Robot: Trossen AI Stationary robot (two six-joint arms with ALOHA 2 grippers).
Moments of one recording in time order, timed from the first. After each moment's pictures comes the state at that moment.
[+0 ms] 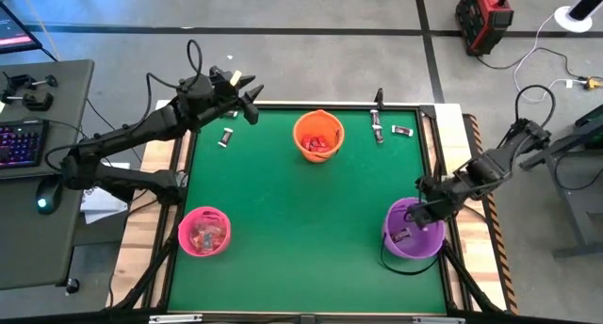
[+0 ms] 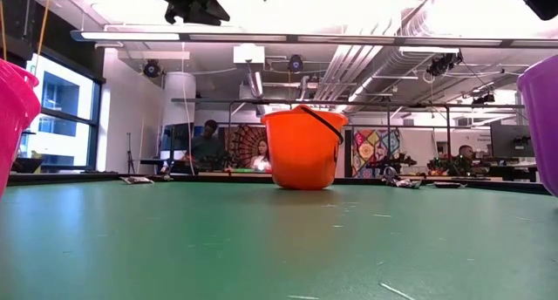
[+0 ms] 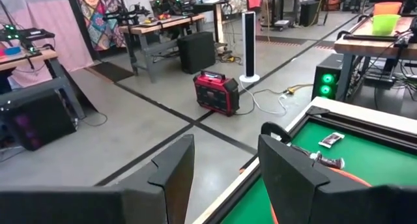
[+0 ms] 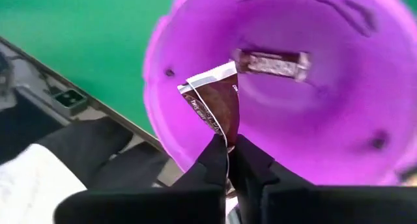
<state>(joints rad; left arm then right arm) 0.47 1.10 1.03 -0.08 -0.31 0.08 0.60 0.83 0.92 -1.20 -0.08 1.77</state>
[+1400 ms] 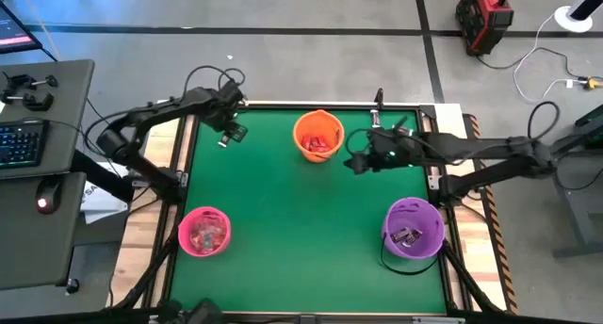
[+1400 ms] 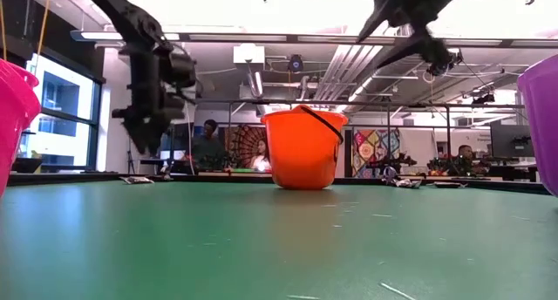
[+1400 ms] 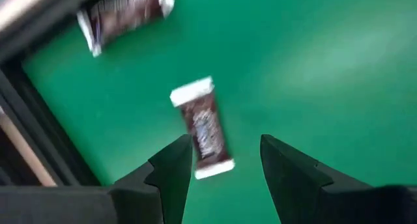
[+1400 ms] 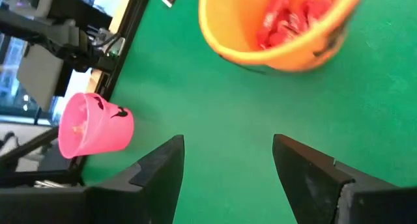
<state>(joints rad) 0.87 1.52 1.00 -0.86 -0.15 -0.14 -0.07 1.13 0.98 -0.58 0.13 1.09</state>
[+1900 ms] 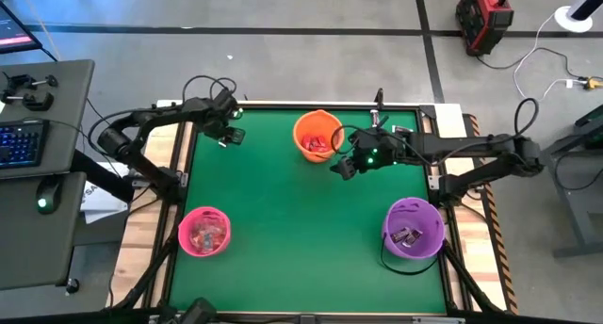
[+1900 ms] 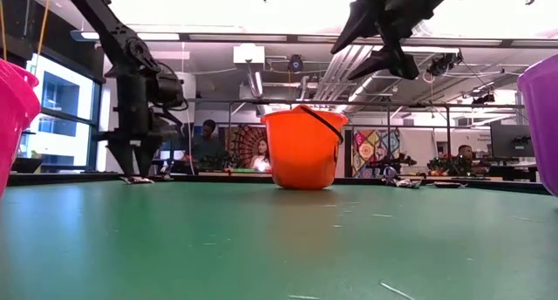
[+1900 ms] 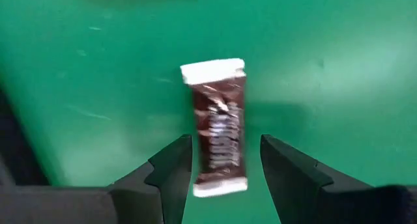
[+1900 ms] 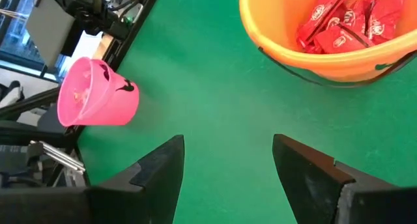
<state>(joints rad) 0.94 1.54 0.81 -0.65 -0.10 -0.29 -0.12 1.27 0.98 -0.40 -0.02 0.88</state>
